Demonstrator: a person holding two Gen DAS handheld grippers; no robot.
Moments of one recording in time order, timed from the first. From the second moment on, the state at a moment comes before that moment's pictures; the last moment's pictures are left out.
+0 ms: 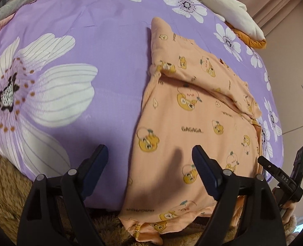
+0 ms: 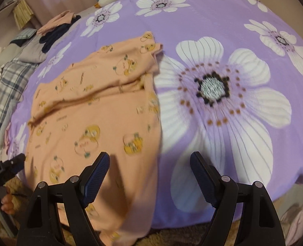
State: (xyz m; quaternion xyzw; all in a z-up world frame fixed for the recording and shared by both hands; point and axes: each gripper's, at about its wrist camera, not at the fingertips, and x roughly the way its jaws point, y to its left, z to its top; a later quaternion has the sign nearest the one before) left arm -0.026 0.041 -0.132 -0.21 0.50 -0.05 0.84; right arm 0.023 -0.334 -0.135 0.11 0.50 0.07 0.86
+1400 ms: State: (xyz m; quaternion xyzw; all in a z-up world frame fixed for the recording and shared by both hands) left arm -0.013 0.035 -0.071 -0.26 0.43 -0.13 0.86; right arm 0.035 -0.318 -0.080 0.18 0.42 0.20 0.86
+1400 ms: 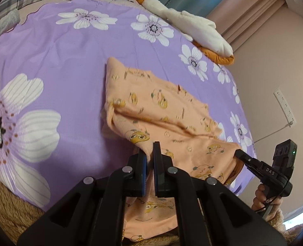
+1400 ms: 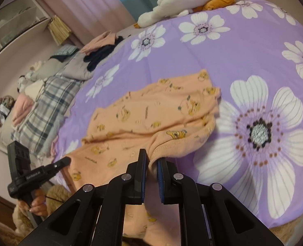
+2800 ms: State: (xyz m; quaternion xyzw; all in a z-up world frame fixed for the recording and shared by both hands) left arm 0.065 0.054 -0.139 -0.27 0.51 -0.07 0.81; right arm 0.118 -0.305 -0.135 0.13 0.50 0.10 0.85
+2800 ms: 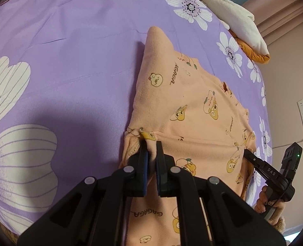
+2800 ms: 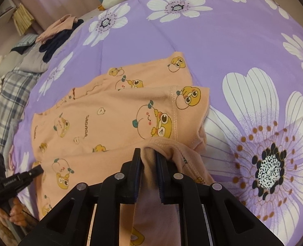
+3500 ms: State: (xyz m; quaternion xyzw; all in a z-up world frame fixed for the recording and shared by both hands) left arm -0.025 0.044 -0.133 -0.25 0.53 -0.09 0.81; right arm 0.026 -0.326 -0.115 0.10 0.50 0.07 0.86
